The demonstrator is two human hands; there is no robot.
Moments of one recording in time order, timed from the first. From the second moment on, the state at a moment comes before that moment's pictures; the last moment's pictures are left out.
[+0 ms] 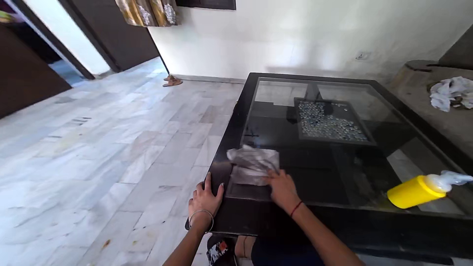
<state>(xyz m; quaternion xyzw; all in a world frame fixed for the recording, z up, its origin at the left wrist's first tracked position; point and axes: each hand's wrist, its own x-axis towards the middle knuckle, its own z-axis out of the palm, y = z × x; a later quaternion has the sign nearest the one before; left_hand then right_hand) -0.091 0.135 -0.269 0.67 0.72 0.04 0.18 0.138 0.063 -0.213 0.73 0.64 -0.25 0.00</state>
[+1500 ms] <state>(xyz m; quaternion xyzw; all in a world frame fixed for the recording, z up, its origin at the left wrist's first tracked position) -0.090 0.138 -0.259 0.65 0.73 -0.02 0.22 0.292 0.110 -0.249 0.95 0.25 -0.11 -0.13</state>
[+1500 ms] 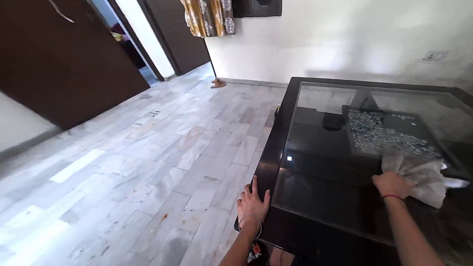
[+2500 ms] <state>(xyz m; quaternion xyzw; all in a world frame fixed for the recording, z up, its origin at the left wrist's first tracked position) -0.088 0.140 -0.260 0.64 0.74 -0.02 0.22 0.298 0.188 -0.242 0.86 0.50 -0.09 -0.03</state>
